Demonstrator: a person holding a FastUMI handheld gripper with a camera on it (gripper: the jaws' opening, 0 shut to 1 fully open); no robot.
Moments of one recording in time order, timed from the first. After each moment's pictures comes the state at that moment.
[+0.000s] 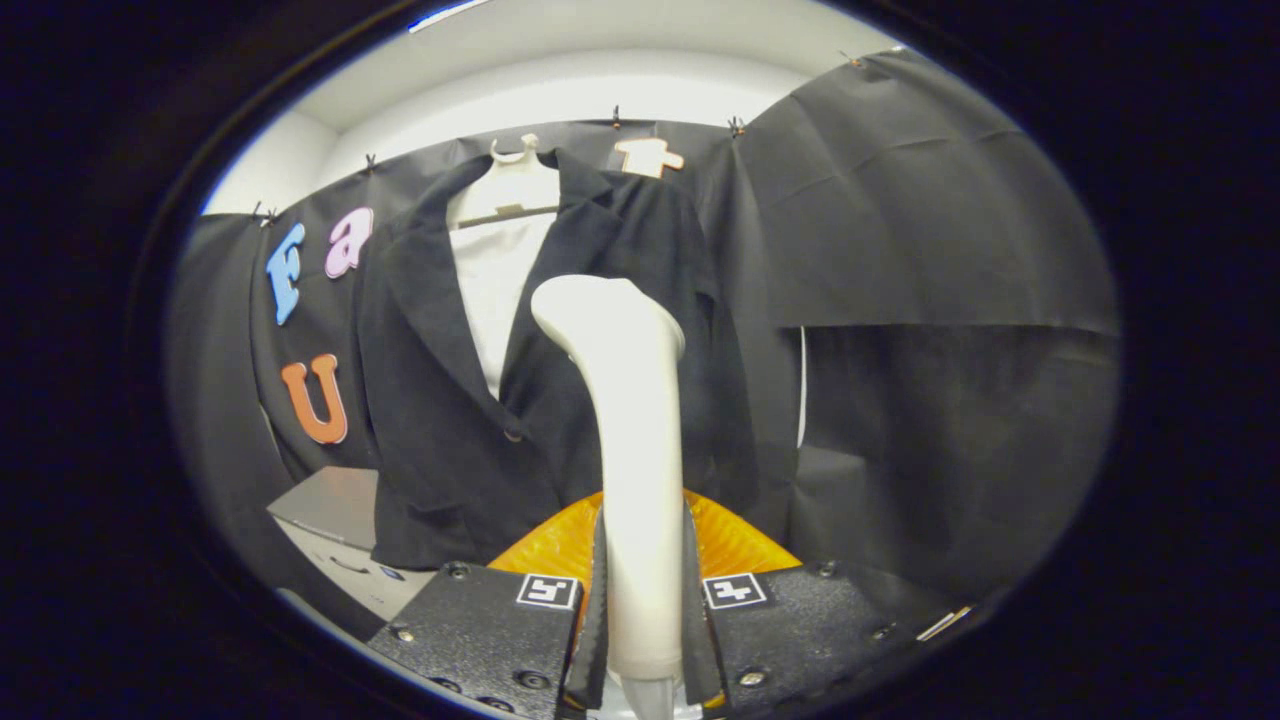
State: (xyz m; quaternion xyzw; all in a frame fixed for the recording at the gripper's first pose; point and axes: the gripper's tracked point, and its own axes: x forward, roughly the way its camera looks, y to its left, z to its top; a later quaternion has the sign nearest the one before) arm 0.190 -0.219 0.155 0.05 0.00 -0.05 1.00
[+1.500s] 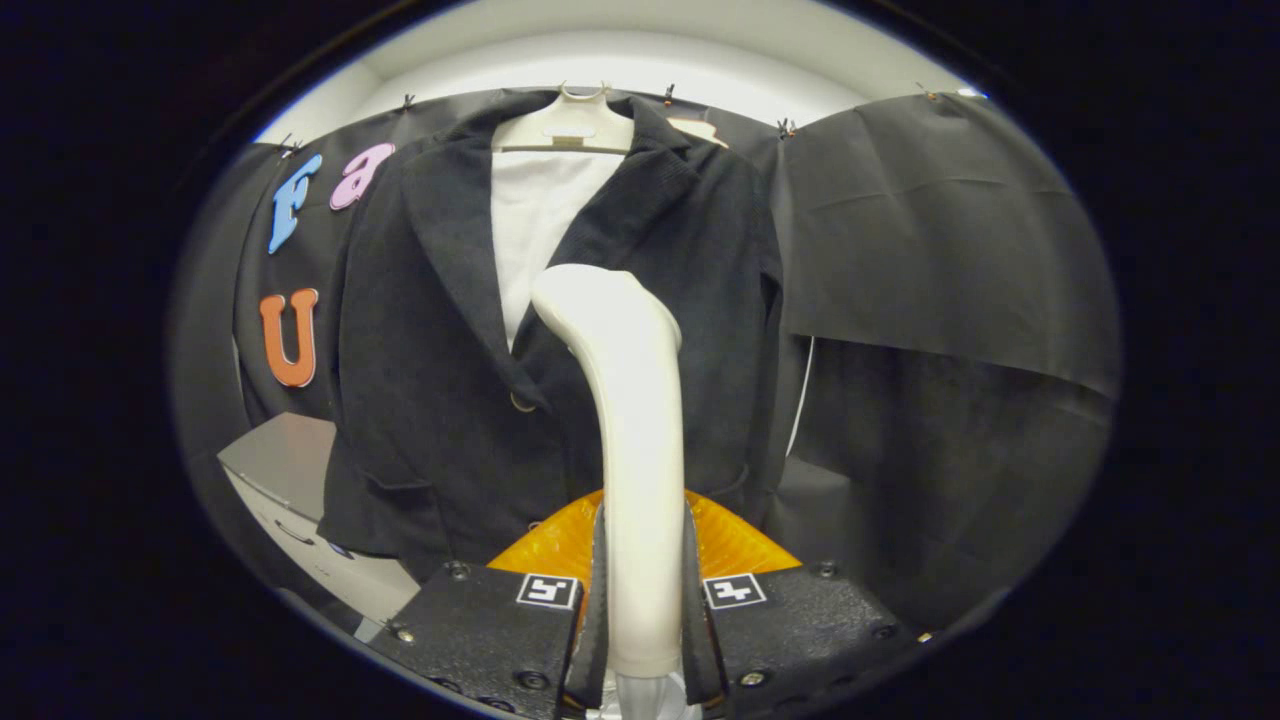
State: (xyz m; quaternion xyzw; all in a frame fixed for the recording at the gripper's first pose) arm 0.237 -0.193 0.110 -0.03 0.03 -0.09 1.00
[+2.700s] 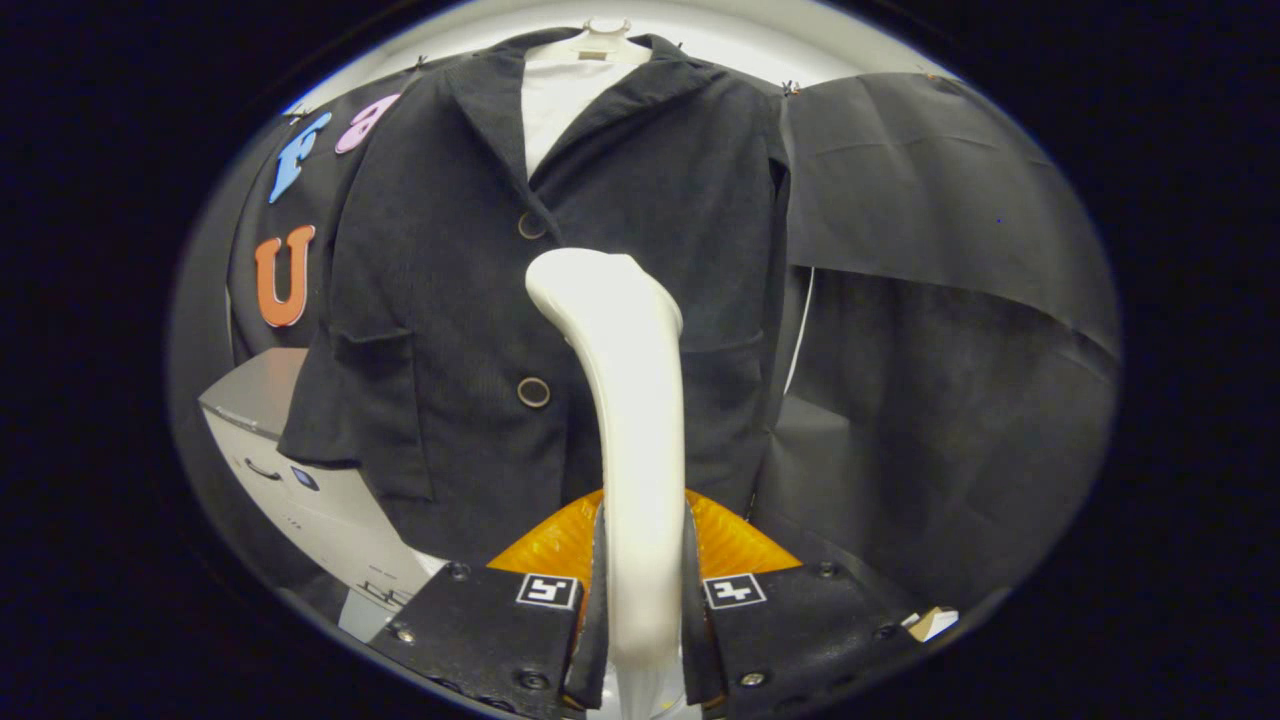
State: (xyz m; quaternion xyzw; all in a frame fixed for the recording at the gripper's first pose) arm 0.236 -0.200 -0.001 -0.04 0.10 -0.11 0.99
